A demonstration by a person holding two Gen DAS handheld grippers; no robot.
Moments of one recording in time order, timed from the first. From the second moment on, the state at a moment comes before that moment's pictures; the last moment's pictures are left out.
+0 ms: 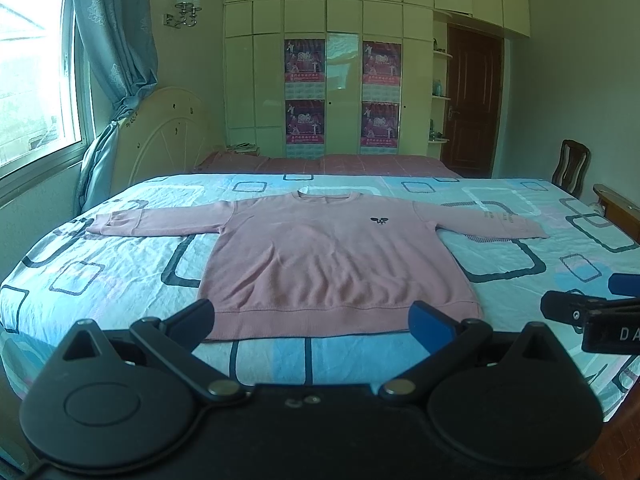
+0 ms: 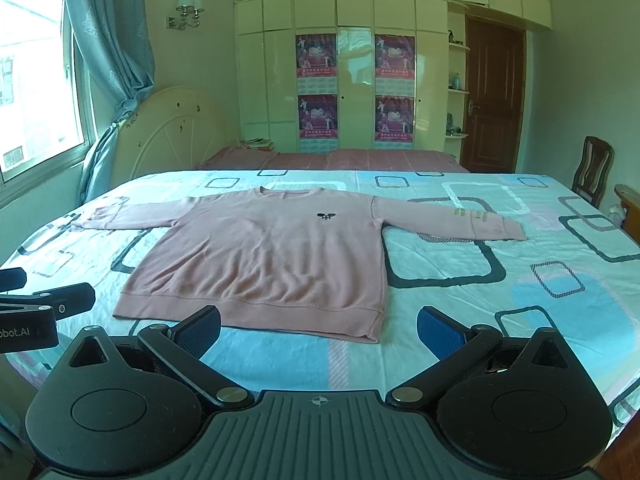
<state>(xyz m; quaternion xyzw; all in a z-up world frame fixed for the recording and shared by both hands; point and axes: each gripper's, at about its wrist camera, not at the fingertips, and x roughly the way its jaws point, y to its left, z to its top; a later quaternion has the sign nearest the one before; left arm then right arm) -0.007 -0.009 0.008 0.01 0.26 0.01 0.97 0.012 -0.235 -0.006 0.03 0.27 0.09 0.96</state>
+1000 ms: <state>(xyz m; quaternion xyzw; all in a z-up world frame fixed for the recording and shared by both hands) 0.014 -0.003 0.001 0.00 0.26 0.01 0.97 0.037 -0.245 -0.014 0.07 0.27 0.08 0.96</state>
